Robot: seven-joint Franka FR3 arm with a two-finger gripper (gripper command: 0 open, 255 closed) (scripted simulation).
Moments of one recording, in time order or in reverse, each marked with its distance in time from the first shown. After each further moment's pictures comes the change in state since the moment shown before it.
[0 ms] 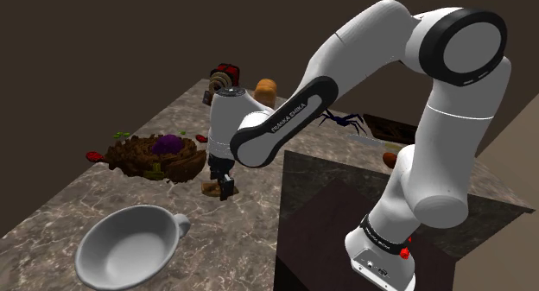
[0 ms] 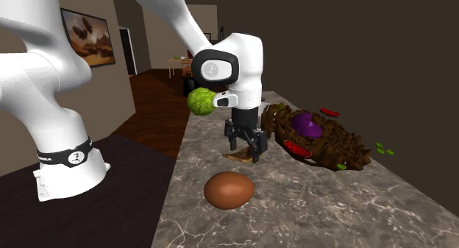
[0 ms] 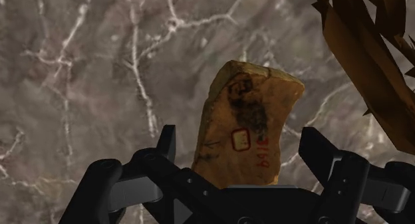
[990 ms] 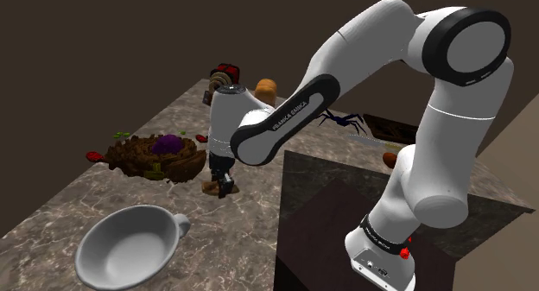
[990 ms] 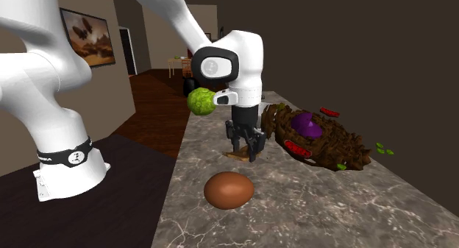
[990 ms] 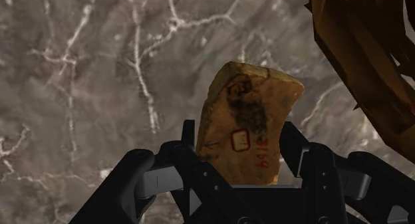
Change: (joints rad) arm -0.001 -0.013 0.002 0.001 0.004 -0.013 -0.003
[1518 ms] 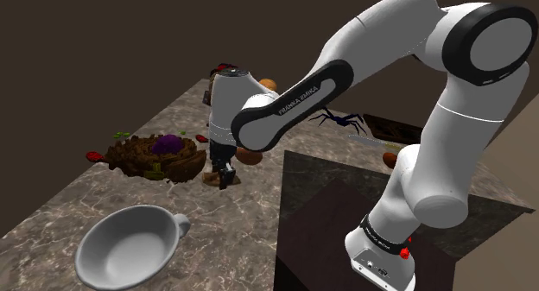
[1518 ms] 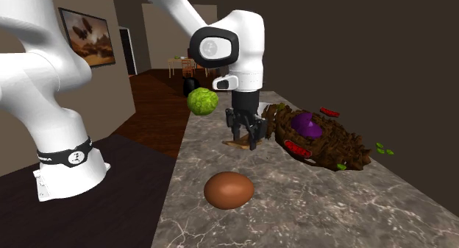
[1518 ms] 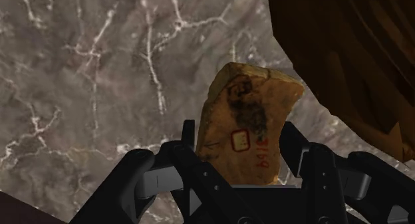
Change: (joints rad) arm -0.005 -0.082 0.008 0.016 0.025 -0.096 -0.017
